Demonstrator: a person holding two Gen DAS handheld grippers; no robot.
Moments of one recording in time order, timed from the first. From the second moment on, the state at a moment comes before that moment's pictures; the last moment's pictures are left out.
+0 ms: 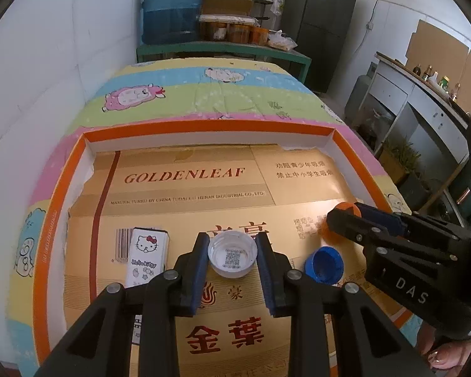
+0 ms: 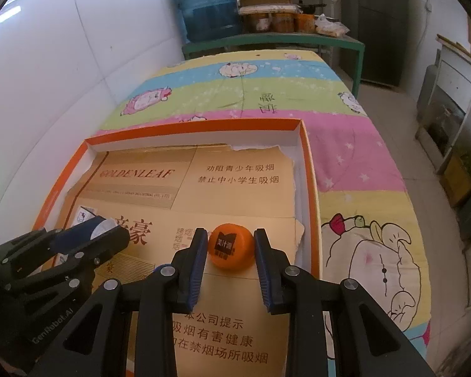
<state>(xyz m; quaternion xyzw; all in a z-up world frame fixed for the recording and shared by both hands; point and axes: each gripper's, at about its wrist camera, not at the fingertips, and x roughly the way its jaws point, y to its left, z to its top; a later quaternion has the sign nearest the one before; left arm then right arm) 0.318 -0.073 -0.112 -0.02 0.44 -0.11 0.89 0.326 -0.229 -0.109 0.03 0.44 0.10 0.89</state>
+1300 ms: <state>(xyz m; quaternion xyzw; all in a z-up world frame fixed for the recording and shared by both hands) 0.282 -0.063 -0.075 -0.01 0.40 -0.11 0.91 0.288 -0.224 -0.078 0.03 0.41 0.10 0.91</state>
